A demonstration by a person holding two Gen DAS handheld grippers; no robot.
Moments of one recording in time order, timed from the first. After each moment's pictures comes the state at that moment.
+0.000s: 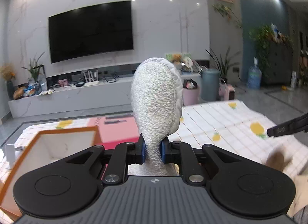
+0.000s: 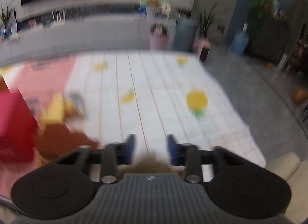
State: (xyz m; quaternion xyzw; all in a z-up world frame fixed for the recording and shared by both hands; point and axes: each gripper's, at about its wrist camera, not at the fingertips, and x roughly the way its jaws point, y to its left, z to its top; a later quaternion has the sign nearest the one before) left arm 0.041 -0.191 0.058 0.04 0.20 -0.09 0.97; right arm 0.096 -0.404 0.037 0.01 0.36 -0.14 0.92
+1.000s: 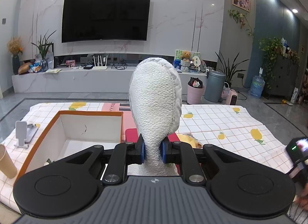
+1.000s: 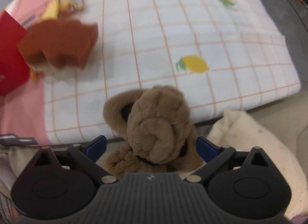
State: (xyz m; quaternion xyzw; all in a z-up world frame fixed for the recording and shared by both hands) left arm 0.020 -0.123 0.070 -0.02 0.24 -0.08 0.97; right arm 0.086 -0.421 -0.107 0.07 0.66 -0.09 0.74
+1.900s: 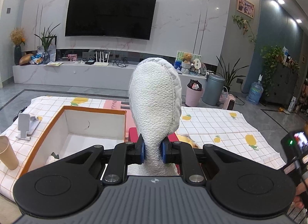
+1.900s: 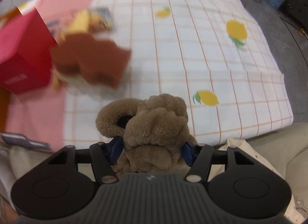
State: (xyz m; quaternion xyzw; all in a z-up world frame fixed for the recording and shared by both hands) left arm 0.008 -0.103 0.087 -0.05 0.25 -0.08 0.96; right arm 0.083 -0.373 -0.037 0.01 0.58 -0.05 0.81
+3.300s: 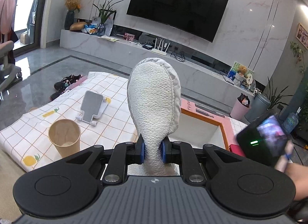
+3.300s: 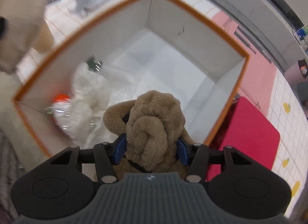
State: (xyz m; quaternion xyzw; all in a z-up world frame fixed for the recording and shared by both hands) left arm 0.029 0.085 0.072 -0.16 0.28 0.05 0.94; right arm 0.205 0.006 -0.038 -0.25 0.57 0.20 0.76
